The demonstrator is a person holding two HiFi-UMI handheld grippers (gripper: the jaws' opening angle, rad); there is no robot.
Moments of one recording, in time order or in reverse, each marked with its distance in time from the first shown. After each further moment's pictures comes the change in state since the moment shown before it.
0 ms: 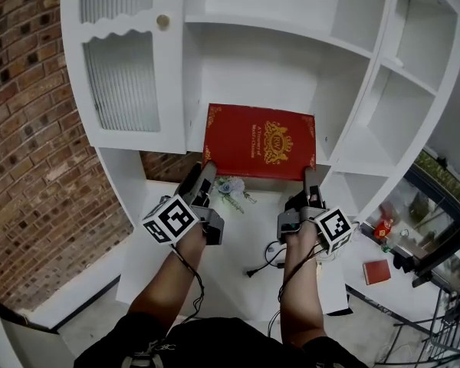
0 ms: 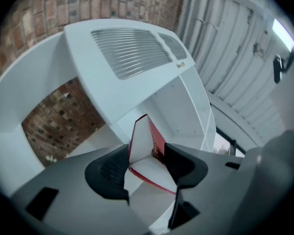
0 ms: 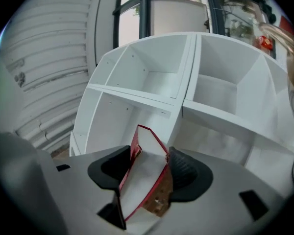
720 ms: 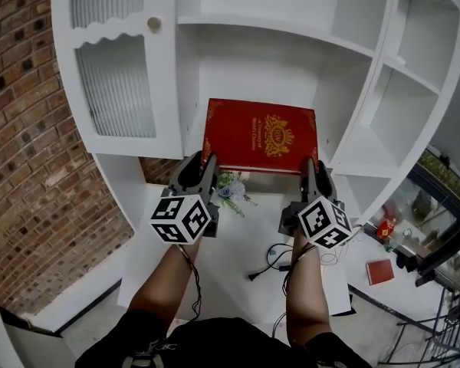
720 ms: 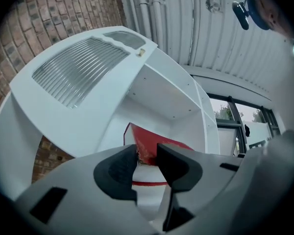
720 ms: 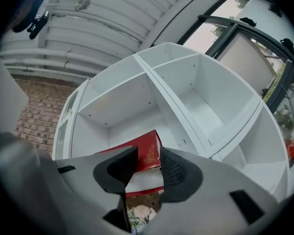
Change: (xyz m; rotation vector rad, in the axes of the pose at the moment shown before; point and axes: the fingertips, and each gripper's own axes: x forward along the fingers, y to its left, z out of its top) left arm 0.029 -0.024 0.016 0.521 0.029 0.030; right arm 0.029 0.038 0.011 -0.757 -0.005 -0.064
